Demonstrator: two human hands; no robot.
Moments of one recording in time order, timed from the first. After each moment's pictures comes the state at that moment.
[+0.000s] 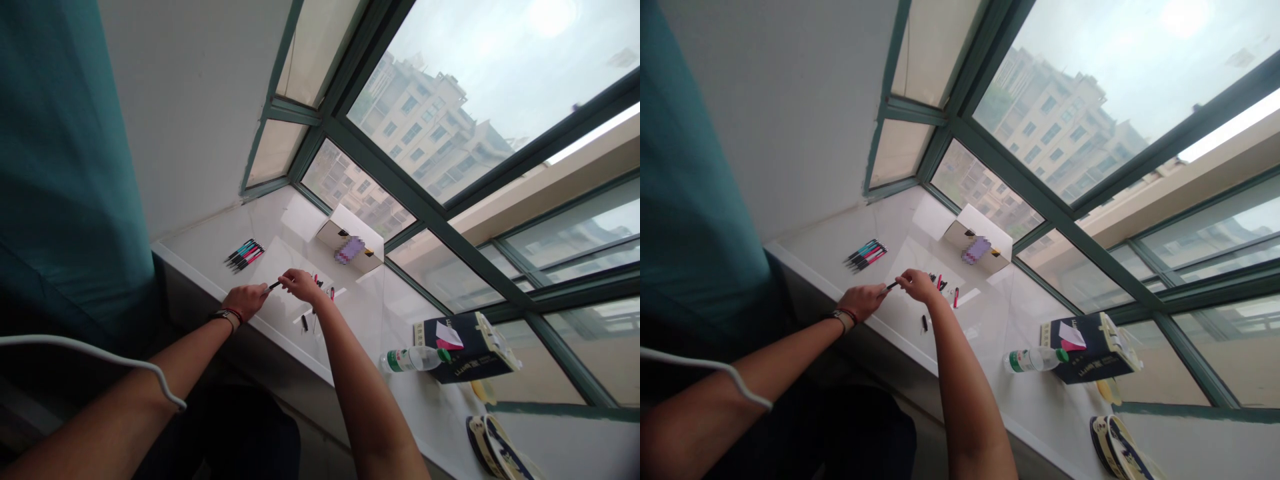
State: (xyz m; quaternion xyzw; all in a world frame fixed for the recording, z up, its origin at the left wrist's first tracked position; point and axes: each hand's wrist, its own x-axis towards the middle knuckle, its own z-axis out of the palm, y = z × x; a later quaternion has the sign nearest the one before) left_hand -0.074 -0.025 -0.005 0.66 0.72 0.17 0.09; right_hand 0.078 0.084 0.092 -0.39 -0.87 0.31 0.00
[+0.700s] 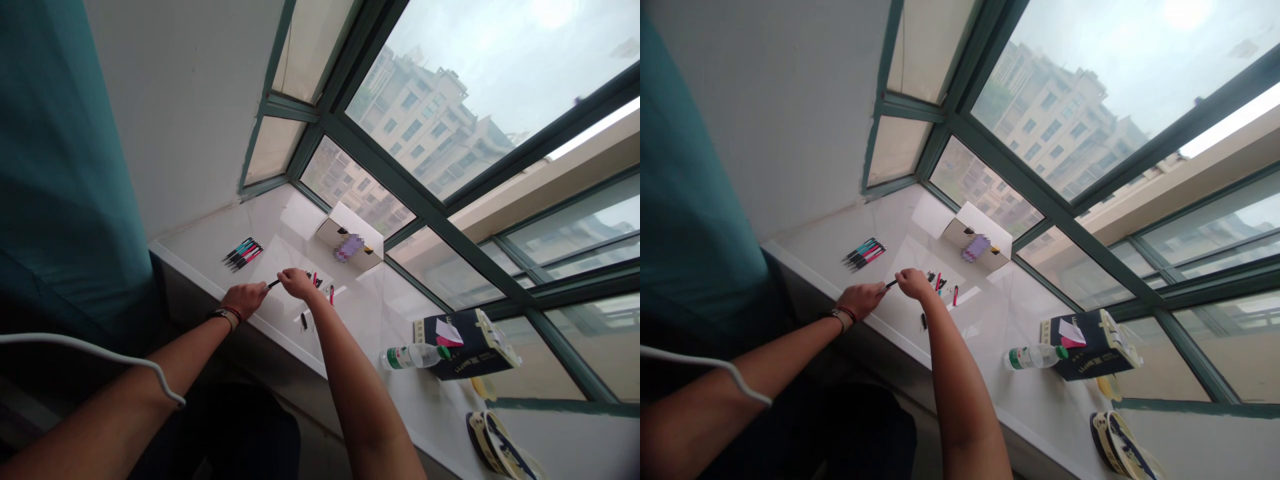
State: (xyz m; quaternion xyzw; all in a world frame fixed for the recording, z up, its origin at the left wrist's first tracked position) left_hand -0.073 -0.026 -0.003 0.65 0.73 0.18 0.12; right_hand 0.064 0.081 0.095 -0.41 -0.89 0.21 -0.03
